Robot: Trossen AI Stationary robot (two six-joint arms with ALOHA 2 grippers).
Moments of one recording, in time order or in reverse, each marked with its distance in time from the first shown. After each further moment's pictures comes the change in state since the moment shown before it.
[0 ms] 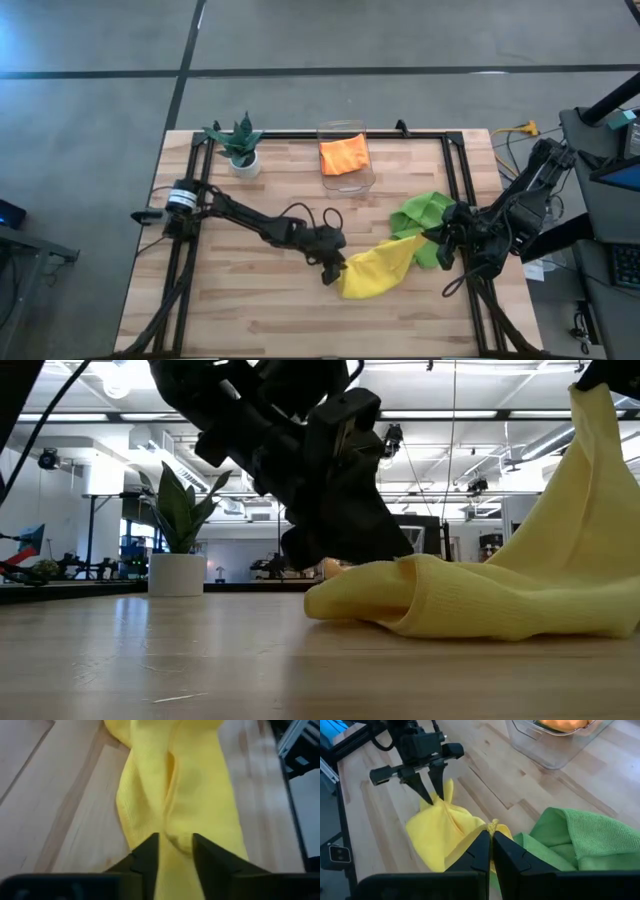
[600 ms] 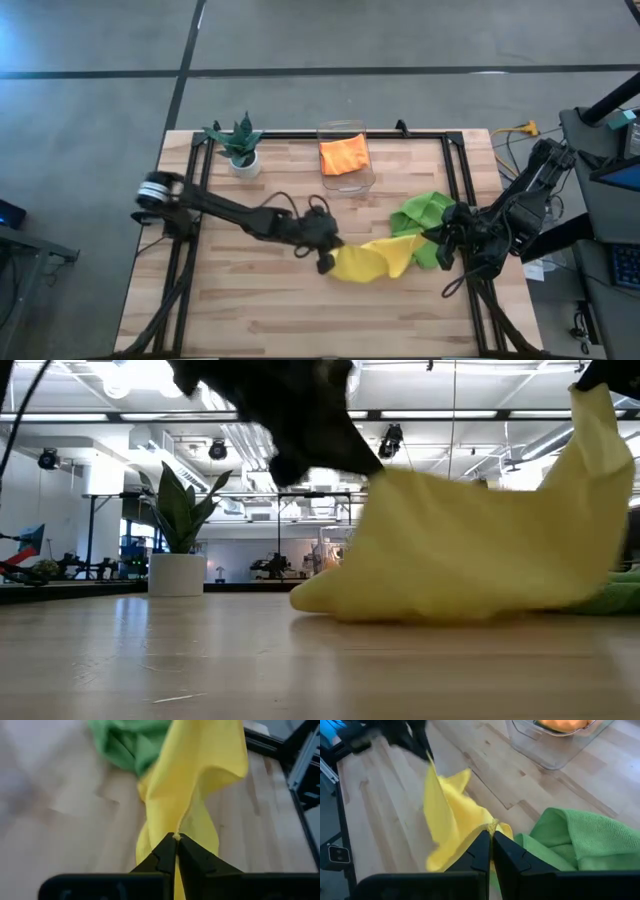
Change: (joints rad) left arm -0.014 -0.232 -0.006 -0.145 -0.263 0.150; right arm 0.000 0.004 0.000 0.001 0.002 -0.001
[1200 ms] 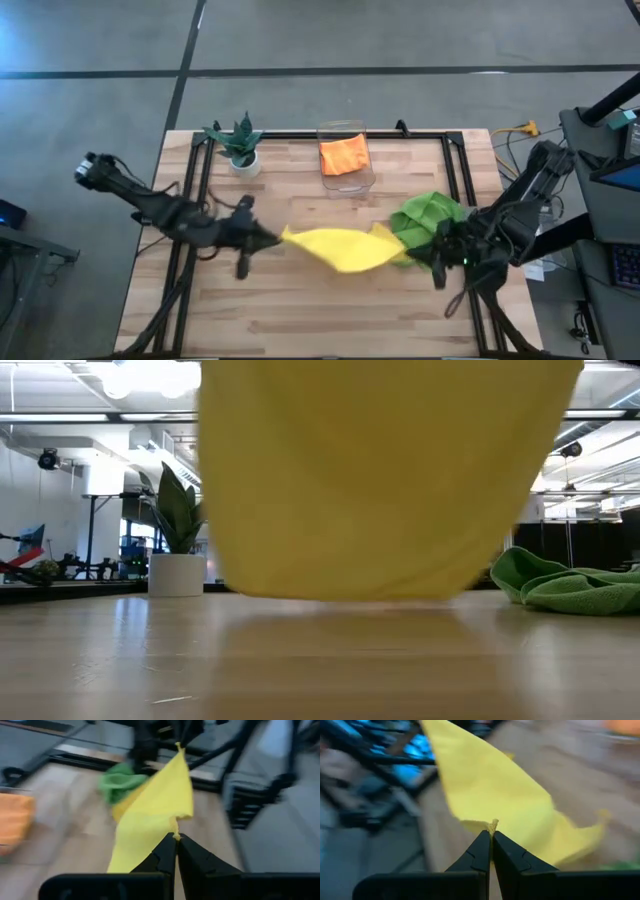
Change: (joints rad) left arm -0.317 -0.702 -0.153 -0.342 -0.297 0.002; right arm 0.025 0.097 0.005 0.479 0.098 -0.111
